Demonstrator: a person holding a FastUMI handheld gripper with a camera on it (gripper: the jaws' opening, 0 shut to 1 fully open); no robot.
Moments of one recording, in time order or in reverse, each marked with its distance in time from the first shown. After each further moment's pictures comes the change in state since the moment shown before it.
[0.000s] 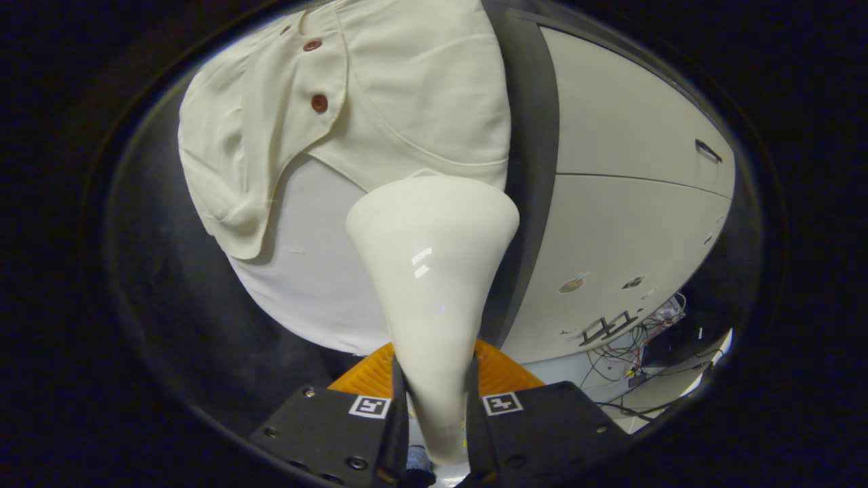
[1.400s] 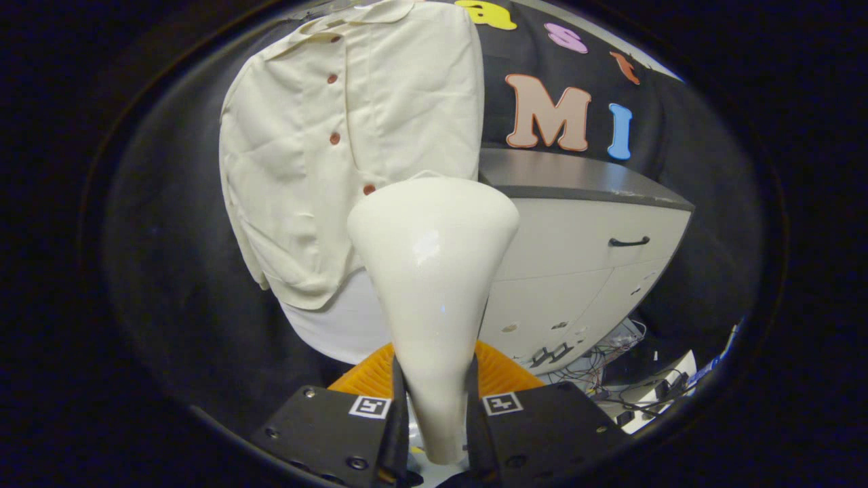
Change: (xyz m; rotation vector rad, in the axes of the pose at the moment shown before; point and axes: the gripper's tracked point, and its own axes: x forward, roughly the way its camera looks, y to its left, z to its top) arm -0.170 0.017 0.060 -0.019 -0.182 -0.095
